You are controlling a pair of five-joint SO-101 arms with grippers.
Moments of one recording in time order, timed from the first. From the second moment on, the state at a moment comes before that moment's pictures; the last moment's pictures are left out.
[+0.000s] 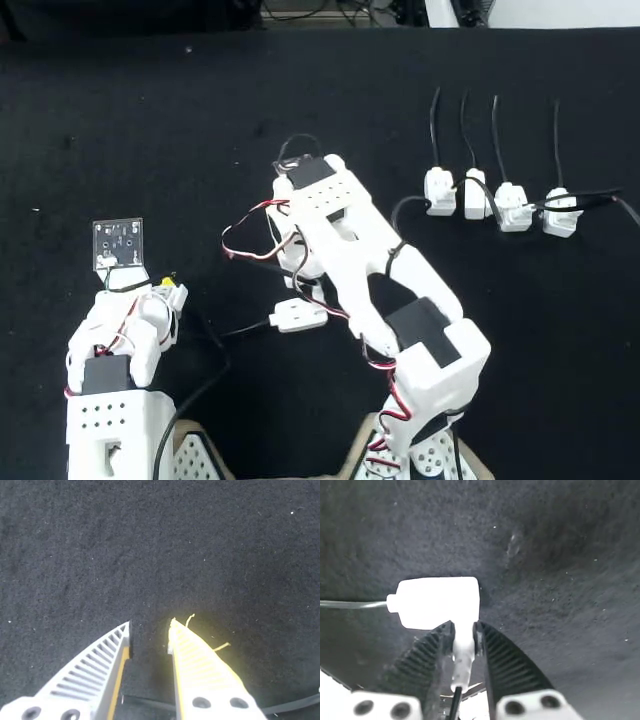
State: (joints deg) left arm -12.2 -85.2 88.8 48.7 -4.1; right arm -28.0 15.2 7.3 91.1 -14.4
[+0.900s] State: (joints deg) left arm -12.2 -85.2 88.8 48.7 -4.1; right arm -30.2 13.9 17.6 79.4 -13.6
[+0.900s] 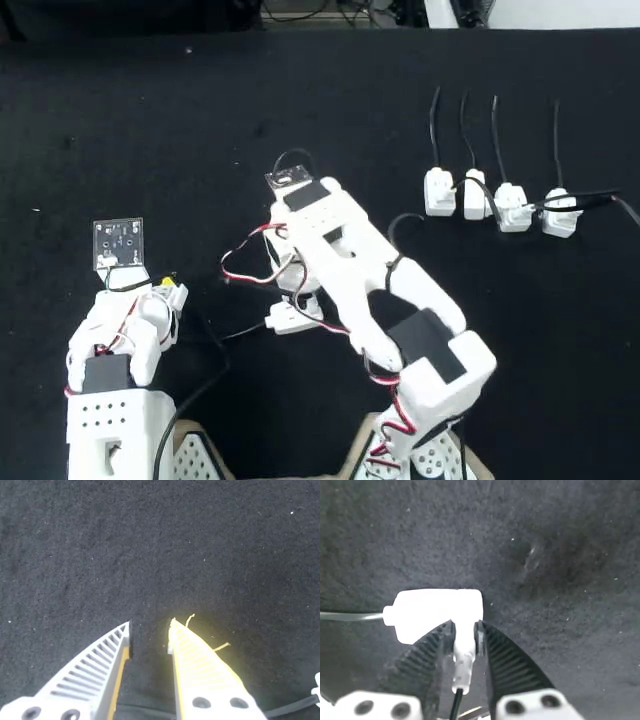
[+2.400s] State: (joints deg) left arm -30.2 -85.2 88.8 46.8 1.6; right arm -36.6 -39.4 25.6 94.8 53.2
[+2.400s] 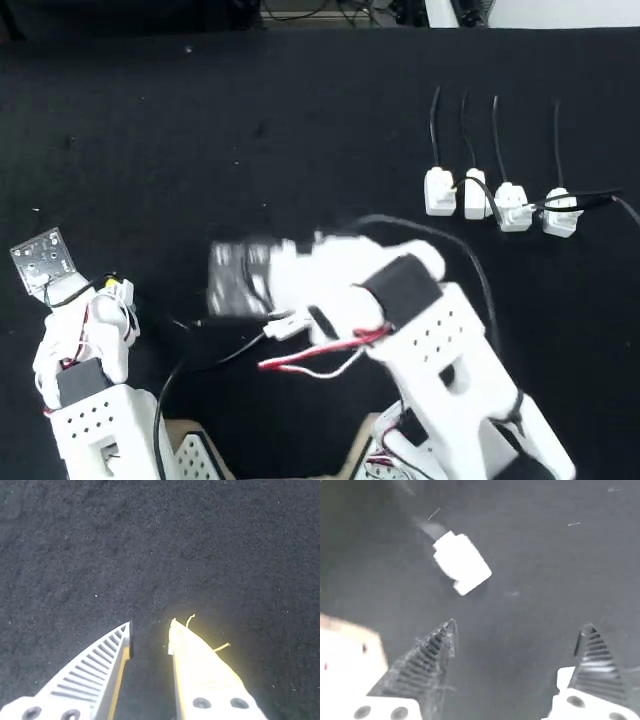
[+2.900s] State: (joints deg) left arm -31.7 -85.2 88.8 46.8 1.6; right arm -46.3 -30.8 48.0 89.3 66.4
